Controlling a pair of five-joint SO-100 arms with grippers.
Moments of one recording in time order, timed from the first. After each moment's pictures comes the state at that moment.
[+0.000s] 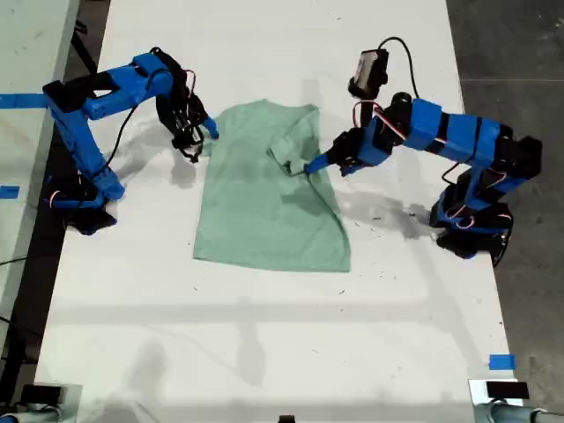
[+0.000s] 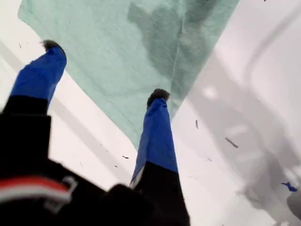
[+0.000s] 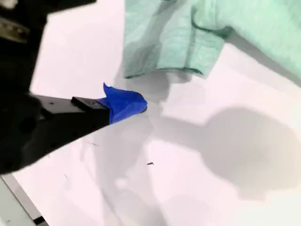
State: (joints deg) arm 0 -42.3 73.1 89.9 75.8 32.9; arm 1 18.8 104.9 91.5 86.1 -26.5
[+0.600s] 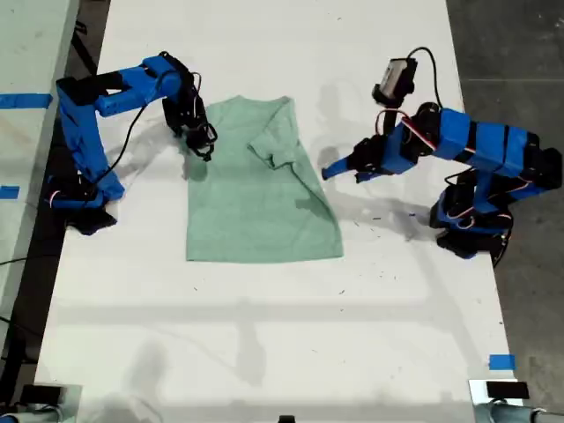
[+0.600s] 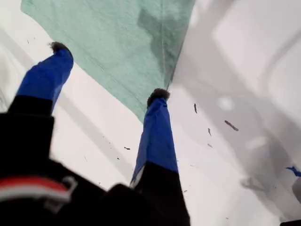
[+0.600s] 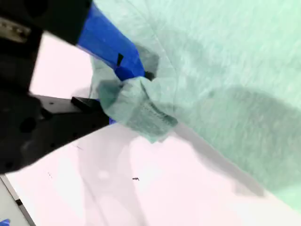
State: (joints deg) arm 0 -43.2 67.1 85.3 74.3 27.1; arm 1 17.6 120.9 107.5 82.9 -22.1
